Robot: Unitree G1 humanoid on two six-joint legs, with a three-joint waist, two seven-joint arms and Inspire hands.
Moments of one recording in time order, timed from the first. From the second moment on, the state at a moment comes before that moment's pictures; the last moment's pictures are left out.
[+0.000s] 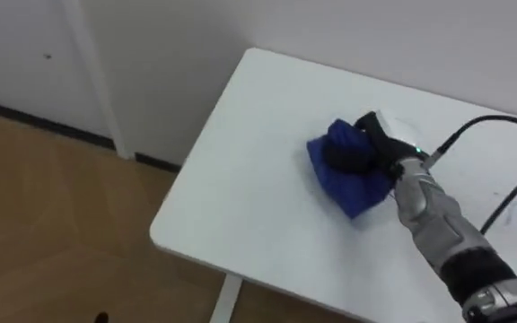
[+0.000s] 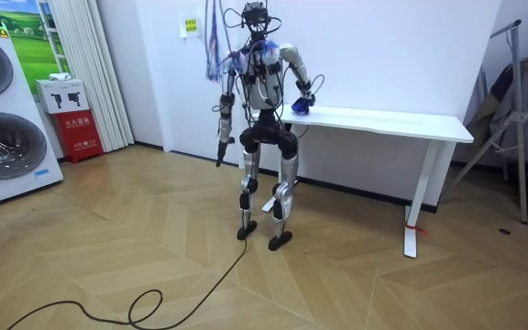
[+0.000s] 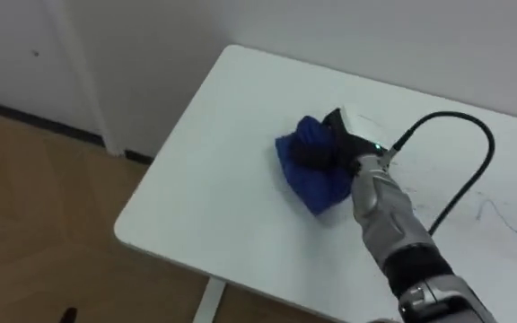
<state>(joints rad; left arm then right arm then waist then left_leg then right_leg) 0.31 0.24 0.08 0.89 0.09 0.12 0.15 -0.42 -0.34 0.29 0.84 -0.59 0.08 -0.16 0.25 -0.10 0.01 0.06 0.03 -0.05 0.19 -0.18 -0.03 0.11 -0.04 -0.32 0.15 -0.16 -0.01</state>
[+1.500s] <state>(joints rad) 0.36 0.23 0.23 0.85 0.12 0.10 0.19 -0.06 -0.42 -0.09 0.94 -0.42 -0.12 -0.43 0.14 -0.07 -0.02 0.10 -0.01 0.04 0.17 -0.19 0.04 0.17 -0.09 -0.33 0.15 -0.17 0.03</state>
